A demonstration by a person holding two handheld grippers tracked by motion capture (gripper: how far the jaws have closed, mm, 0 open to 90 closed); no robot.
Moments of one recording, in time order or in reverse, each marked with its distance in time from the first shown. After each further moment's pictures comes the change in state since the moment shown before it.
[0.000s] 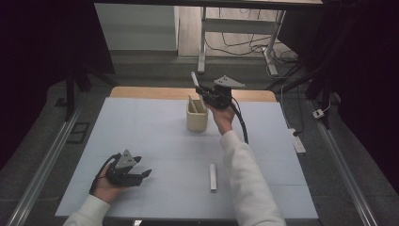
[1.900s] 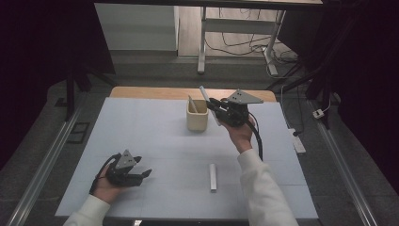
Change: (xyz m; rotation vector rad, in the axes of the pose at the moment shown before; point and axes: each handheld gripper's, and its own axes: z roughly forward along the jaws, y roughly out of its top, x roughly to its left) left arm -0.001 0.001 -0.001 -0.001 0.002 0.000; right arm 0.033 0.005 -0.088 0.045 0.028 -0.120
